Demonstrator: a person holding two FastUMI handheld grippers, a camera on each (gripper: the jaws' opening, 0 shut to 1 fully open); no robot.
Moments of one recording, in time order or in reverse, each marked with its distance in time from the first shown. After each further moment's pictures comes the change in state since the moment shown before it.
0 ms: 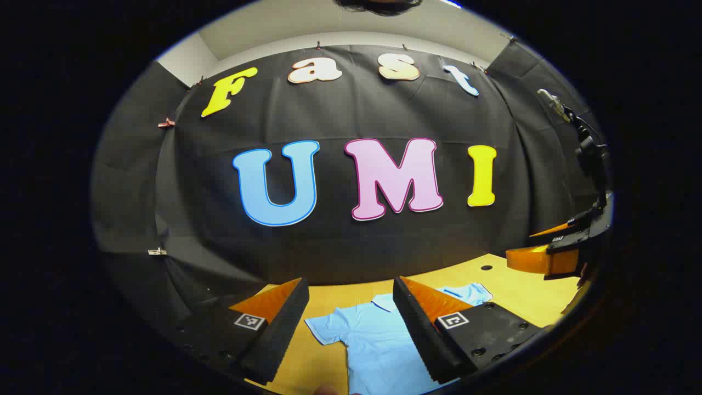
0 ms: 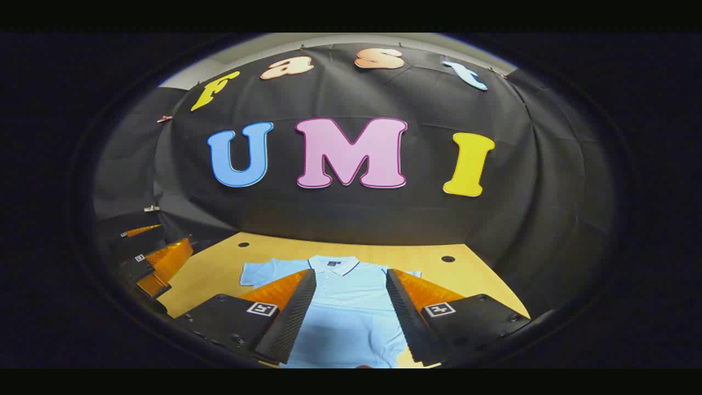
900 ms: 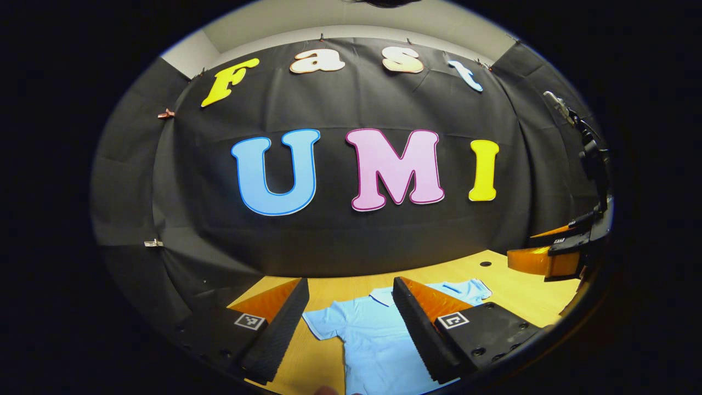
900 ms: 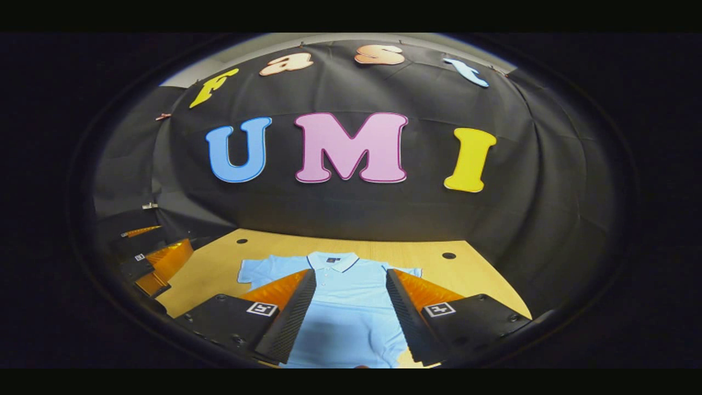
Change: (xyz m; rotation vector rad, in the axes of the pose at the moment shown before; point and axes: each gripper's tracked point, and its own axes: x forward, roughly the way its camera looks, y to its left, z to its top) left arm 0.006 -0.007 -0.013 -0.012 0.043 -0.012; right arm 0.011 0.001 -0.012 -0.001 0.026 0.005
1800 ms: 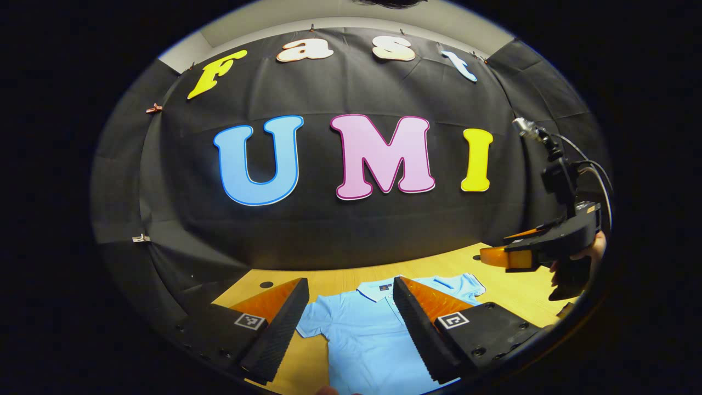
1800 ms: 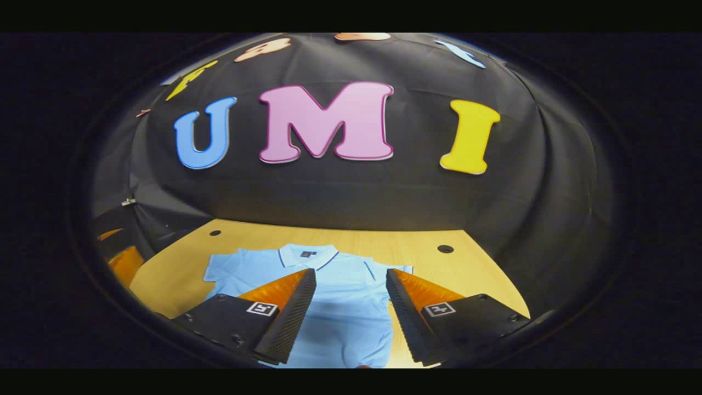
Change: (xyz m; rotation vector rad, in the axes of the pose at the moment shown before) left arm 0.031 -0.032 -0.017 0.001 0.060 -0.044; right arm 0.116 -0.062 -0.036 0.042 0.141 -0.050
